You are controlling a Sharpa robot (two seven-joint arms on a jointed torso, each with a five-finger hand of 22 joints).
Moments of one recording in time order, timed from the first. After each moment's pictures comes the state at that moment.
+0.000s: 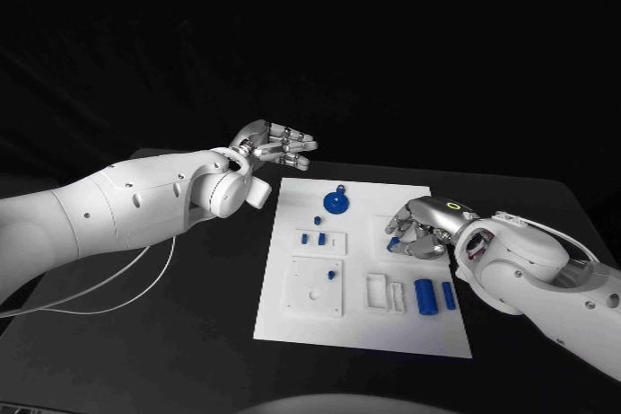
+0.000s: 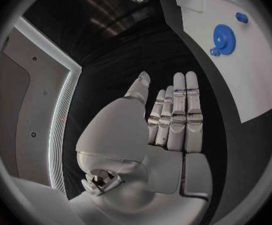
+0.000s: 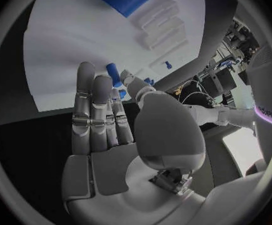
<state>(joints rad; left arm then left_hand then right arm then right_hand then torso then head) 1.32 -0.70 -0.12 1.24 -0.23 -0.27 0.28 1.39 0.00 -0.05 -0.01 0.15 1.01 0.15 0.07 0.07 1.11 0.12 0.06 0.06 1.34 0.06 0.07 0.19 0.09 1.23 0.04 0.07 0.31 0.81 -0.84 0.38 1.66 -1.79 -0.06 -0.27 1.30 -0.18 0.45 -0.12 0.05 1.09 0.09 0.07 0.06 1.21 0.06 0.06 0.06 1.44 -0.03 0.83 0.55 0.14 1.47 -0.04 0.34 0.83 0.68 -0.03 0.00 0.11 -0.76</state>
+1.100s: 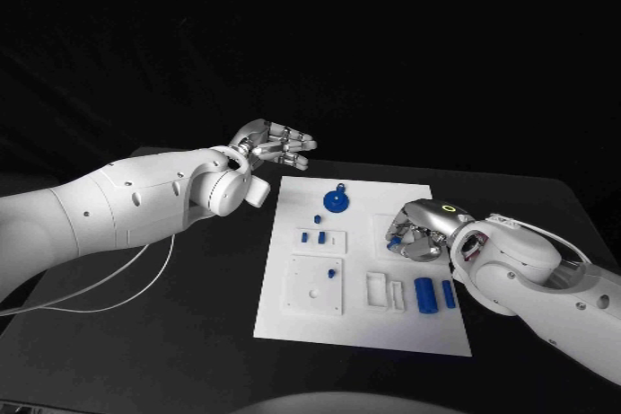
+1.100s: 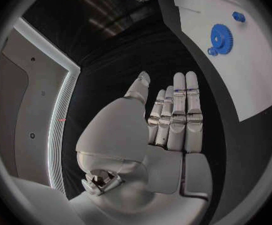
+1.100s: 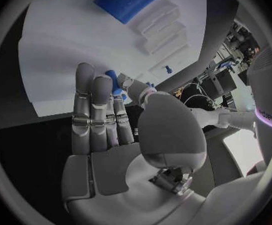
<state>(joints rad) 1.32 -0.71 -0.12 1.23 -0.23 -0.27 0.26 1.39 0.00 -0.05 -0.01 0.15 1.01 0.15 0.07 0.07 1.11 0.12 0.06 0.06 1.34 0.06 0.07 0.19 0.09 1.23 0.04 0.07 0.31 0.80 -0.82 0.38 1.65 -1.82 -0.05 -0.27 1.29 -0.14 0.65 -0.18 0.05 1.22 0.09 0.07 0.07 1.31 0.05 0.05 0.06 1.44 -0.05 0.83 0.58 0.11 1.47 -0.07 0.37 0.90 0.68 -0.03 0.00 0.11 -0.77</state>
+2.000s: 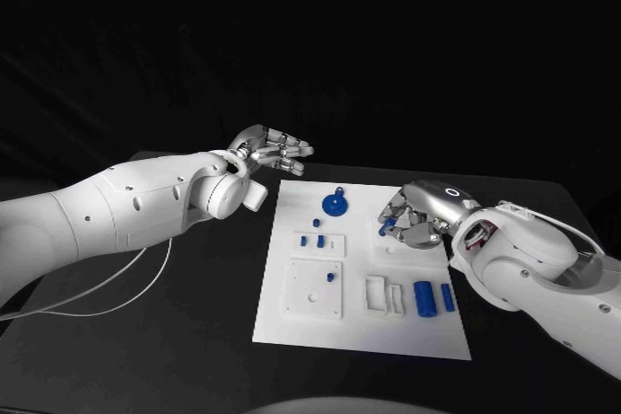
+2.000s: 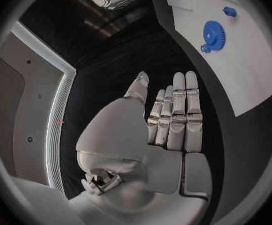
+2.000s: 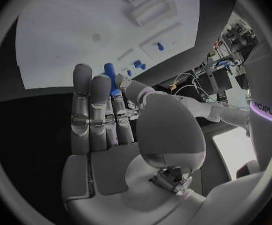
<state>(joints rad) 1.32 -0.70 -0.12 1.21 -0.26 -0.27 0.23 1.39 0.01 -0.07 0.01 0.14 1.01 0.15 0.07 0.07 1.11 0.12 0.06 0.06 1.34 0.06 0.07 0.19 0.08 1.23 0.04 0.07 0.31 0.82 -0.85 0.42 1.78 -1.84 -0.10 -0.28 1.30 -0.11 0.65 -0.16 0.04 1.24 0.08 0.06 0.09 1.32 0.06 0.06 0.06 1.45 -0.06 0.82 0.59 0.09 1.46 -0.08 0.38 0.96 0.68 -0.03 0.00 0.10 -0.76</state>
